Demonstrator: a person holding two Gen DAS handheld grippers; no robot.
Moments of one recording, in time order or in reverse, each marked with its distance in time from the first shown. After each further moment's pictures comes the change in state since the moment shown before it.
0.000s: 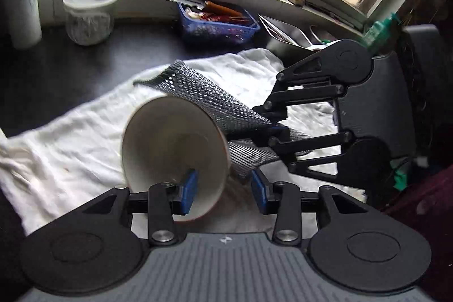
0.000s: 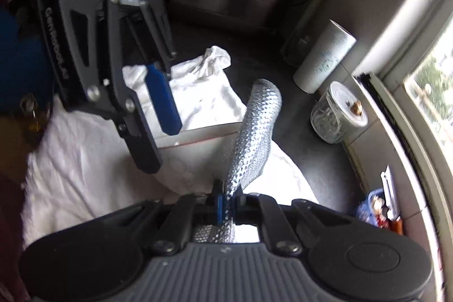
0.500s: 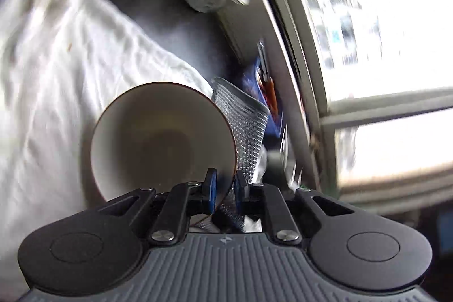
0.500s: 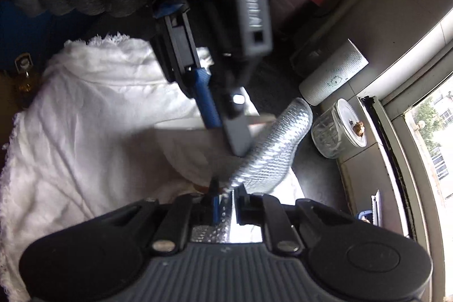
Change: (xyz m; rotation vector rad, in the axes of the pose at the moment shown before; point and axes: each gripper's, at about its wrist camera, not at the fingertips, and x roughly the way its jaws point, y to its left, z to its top) left arm 0.019 0.060 -0.048 -1.064 -0.345 -0.282; right arm 0.011 0.022 -0.006 -0.125 0.022 -0.085
